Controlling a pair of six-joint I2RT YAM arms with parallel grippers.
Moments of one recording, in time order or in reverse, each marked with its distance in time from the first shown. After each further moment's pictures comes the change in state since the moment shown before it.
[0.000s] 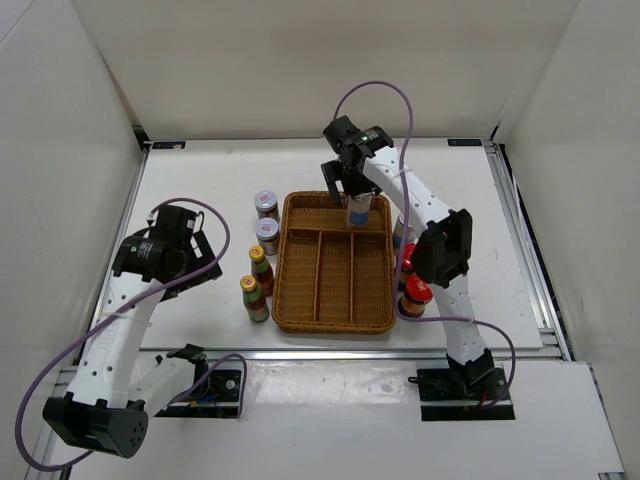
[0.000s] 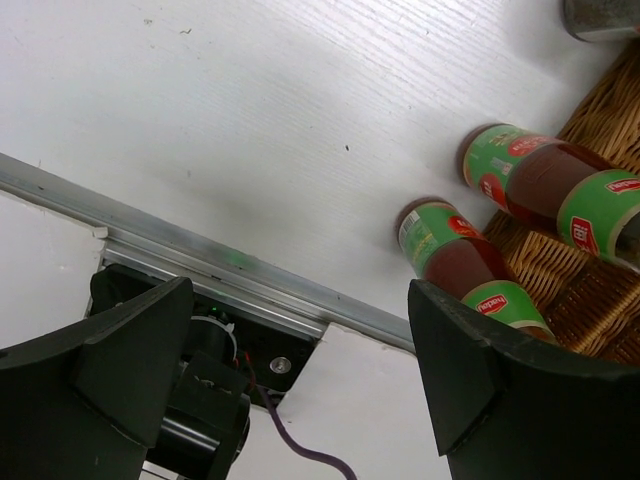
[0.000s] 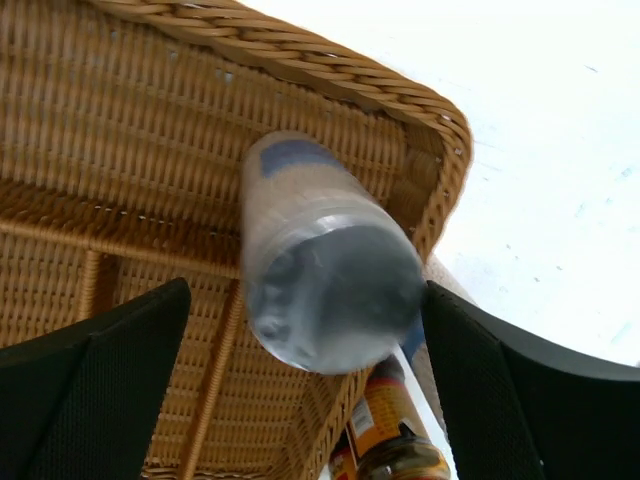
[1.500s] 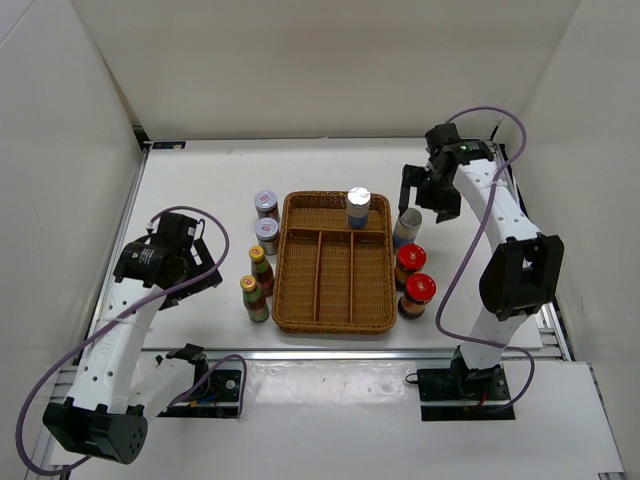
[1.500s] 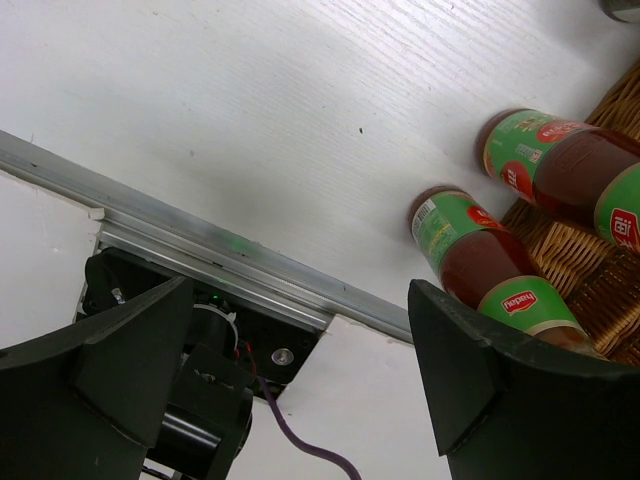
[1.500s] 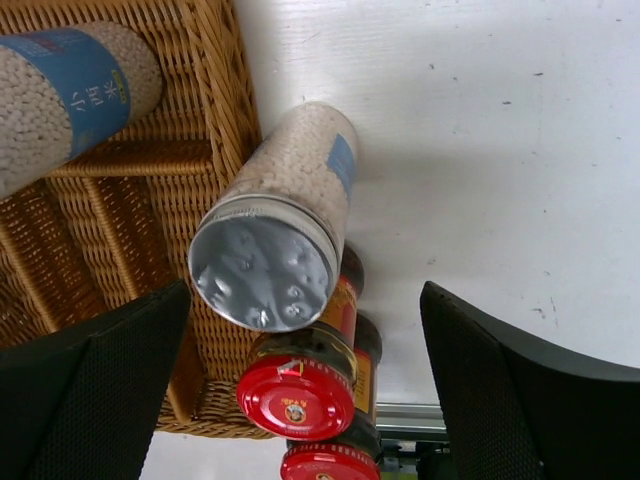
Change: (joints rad) left arm 0.000 -0.034 -0.060 -0.011 0.003 -0.031; right arm -0.381 -0.513 -0.690 0.162 -0.281 0.121
